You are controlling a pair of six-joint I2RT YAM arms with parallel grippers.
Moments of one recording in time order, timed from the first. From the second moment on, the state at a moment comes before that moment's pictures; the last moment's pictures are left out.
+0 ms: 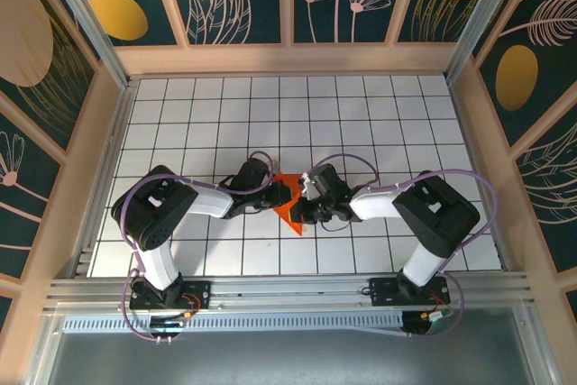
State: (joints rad) left arm -0.69 1.80 0.68 0.38 0.36 -0.87; right arm 0.78 1.67 0.63 0.12 -0.50 0.70
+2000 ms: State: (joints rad) left arm -0.69 1.15 0.60 0.01 -0.04 -0.85; right arm 0.72 1.63 0.67 0.06 -0.50 0.66
